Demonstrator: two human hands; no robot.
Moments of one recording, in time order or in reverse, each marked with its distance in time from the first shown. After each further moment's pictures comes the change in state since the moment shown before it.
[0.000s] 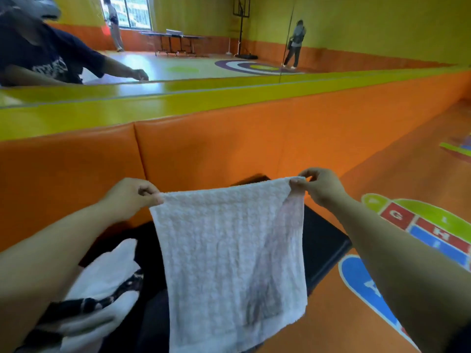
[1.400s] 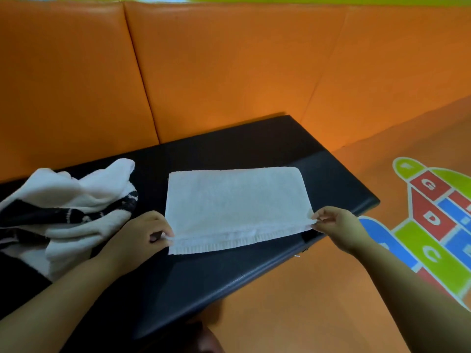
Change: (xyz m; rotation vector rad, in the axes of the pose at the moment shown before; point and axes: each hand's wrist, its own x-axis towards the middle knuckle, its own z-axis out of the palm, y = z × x) left_hand -0.131 -0.097 0.159 0.072 -0.093 0.118; right_hand -0.076 0.182 0.055 -0.195 -0.345 0.114
